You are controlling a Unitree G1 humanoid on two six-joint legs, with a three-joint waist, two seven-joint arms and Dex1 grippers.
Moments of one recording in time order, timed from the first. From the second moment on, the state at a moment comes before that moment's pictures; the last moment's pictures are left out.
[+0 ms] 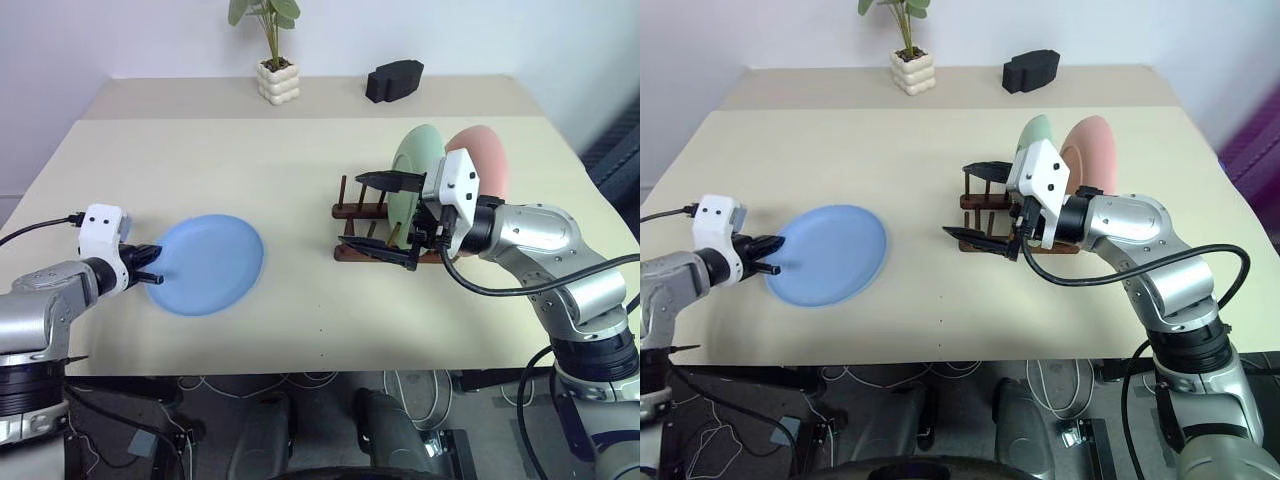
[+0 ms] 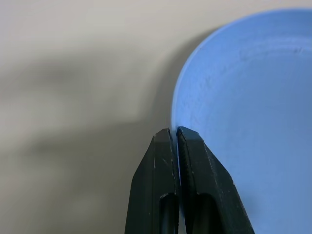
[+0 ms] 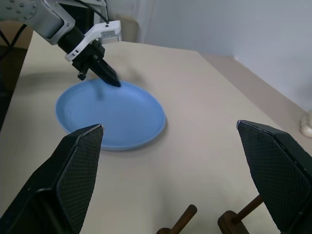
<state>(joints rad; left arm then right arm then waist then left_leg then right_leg) -0.30 0.72 0.33 -0.04 -0.38 0.93 -0.50 -0.54 -0.68 0.07 -0.41 0.52 0.49 0.85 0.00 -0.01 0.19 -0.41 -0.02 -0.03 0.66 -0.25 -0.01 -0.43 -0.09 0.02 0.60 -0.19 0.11</state>
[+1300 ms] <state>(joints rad) -0.86 0.36 0.15 -0.30 -0.35 0.89 -0.17 -0.72 -0.51 0.37 -0.04 -0.34 -0.07 0.64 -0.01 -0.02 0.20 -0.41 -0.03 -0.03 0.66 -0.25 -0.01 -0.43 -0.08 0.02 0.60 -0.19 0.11</state>
